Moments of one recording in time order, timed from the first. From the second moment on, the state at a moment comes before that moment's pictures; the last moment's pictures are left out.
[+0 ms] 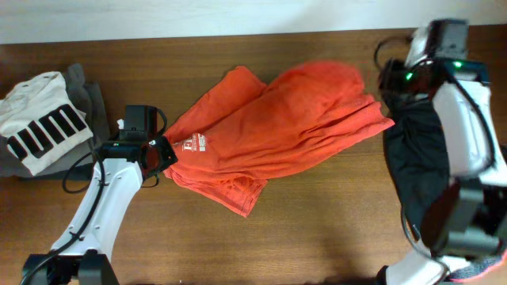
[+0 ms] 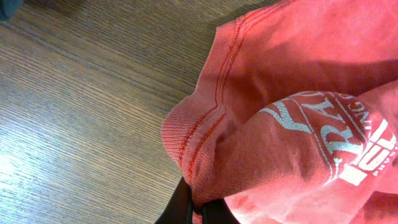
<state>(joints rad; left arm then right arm) -0.05 1.51 1.02 -0.71 -0.10 -0.49 -0.18 1.87 1.65 -0.89 -0.16 0.12</state>
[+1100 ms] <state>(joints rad) -0.05 1.51 1.02 -0.67 -0.11 -0.49 -0.18 2.08 1.41 -0.66 -0.10 0.09</state>
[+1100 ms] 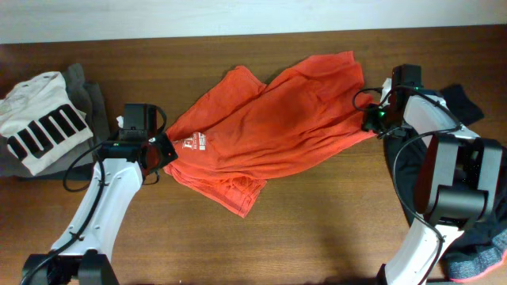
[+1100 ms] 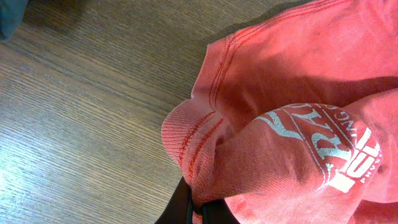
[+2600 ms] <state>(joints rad) -0.07 1.53 0.95 -0.72 0.15 -0.51 -0.18 1.89 1.44 -1.17 0.21 0.18</state>
